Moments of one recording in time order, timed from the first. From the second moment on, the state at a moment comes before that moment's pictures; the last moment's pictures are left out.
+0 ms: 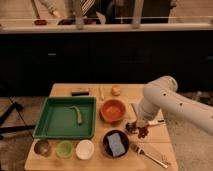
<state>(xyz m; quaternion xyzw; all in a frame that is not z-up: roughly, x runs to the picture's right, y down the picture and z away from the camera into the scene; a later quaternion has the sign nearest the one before) 0.187 0.169 0.715 -0.34 -0.02 0.14 0.93</state>
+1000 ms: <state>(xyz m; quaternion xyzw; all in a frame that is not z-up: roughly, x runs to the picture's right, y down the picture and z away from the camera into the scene) 0.251 0.218 0.744 -0.37 0.01 0.23 0.90</state>
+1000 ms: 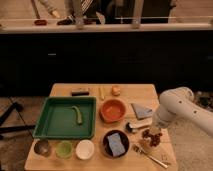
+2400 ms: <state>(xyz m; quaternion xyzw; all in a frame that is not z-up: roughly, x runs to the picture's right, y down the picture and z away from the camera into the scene) 0.256 0.226 0.754 -0.38 0.01 0.25 0.89</state>
